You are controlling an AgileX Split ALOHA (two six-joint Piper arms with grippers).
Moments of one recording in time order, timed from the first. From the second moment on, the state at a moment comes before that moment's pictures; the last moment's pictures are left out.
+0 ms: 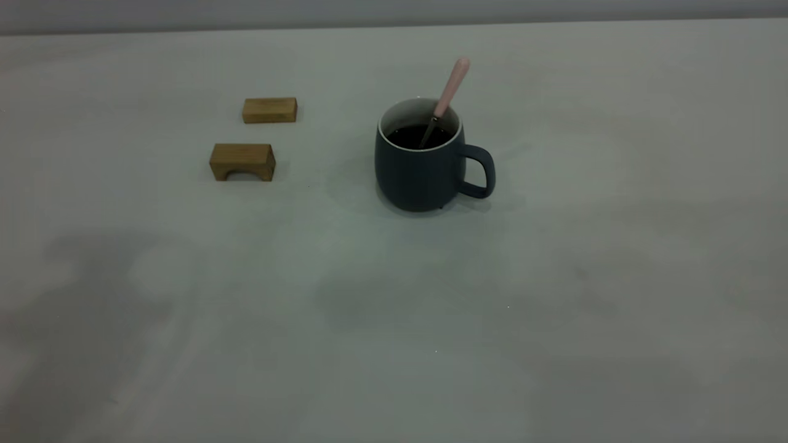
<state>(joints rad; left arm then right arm) -0.43 1.29 -1.05 0.39 1.17 -0.57 0.04 0.02 -0.47 0.10 1.14 -0.17</state>
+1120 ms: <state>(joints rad) 0.02 0.06 -0.49 0.11 1.12 -0.14 0.04 0.02 -0.47 0.10 1.14 -0.17</state>
